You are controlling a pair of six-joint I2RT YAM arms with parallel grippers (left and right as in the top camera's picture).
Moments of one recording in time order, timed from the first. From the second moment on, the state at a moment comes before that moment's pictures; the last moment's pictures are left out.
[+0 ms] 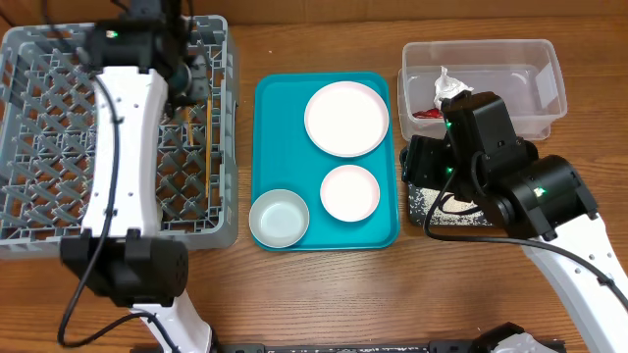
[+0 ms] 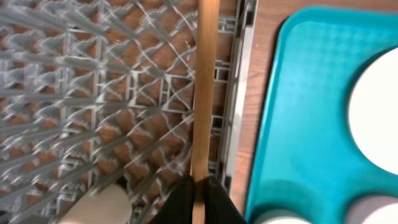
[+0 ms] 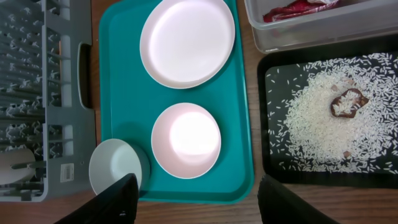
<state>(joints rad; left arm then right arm) -0.03 1.93 2.05 -1.35 -0.13 -0.16 0.43 1.28 1.39 -1.08 -0.02 0.59</state>
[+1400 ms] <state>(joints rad) -0.21 1.49 1.90 -1.51 0.19 -0.10 0.43 1.28 1.39 -1.09 -0.02 0.59</state>
